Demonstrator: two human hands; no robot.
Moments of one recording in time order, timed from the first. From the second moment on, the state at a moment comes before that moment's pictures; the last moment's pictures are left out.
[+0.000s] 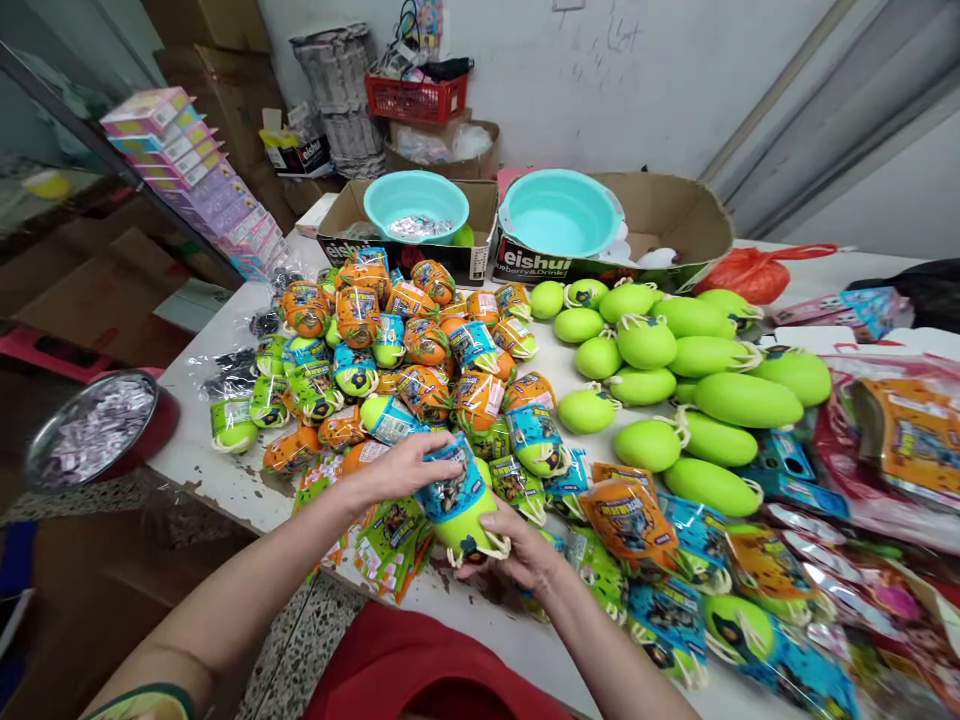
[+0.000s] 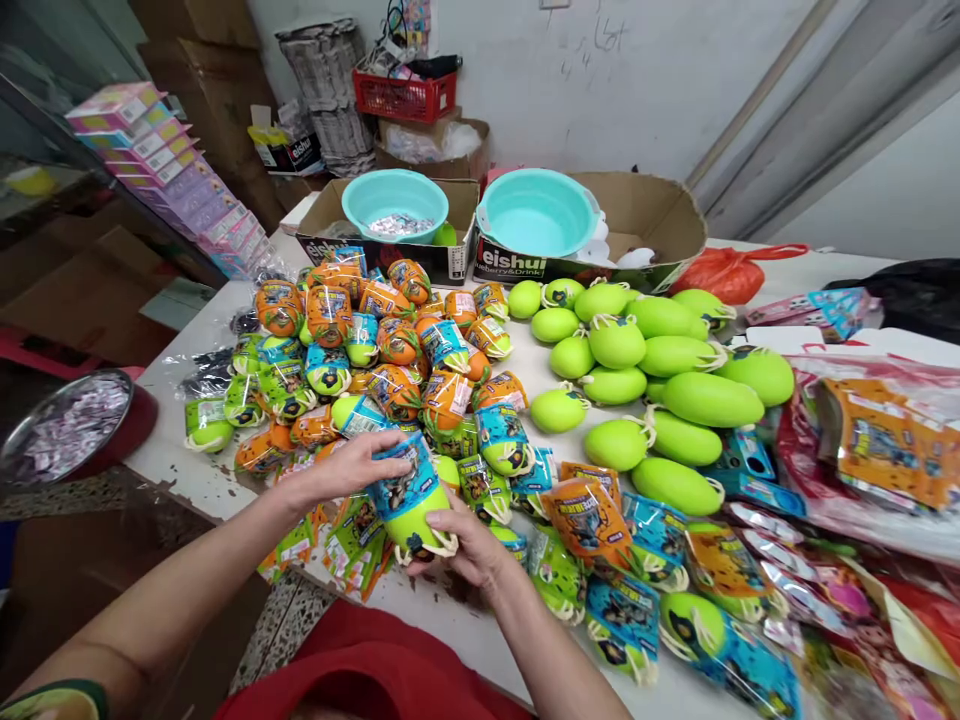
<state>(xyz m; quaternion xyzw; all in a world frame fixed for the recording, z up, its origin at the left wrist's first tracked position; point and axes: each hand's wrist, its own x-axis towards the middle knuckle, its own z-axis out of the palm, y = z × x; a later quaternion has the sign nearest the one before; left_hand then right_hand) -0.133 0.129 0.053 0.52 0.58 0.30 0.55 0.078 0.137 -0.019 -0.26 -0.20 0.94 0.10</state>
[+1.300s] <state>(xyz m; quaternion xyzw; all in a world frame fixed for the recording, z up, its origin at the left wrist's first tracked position) -0.123 -0.019 -0.127 0.70 0.48 0.22 0.49 0.104 0.011 -0.137 -0.38 -0.72 0.54 0.24</state>
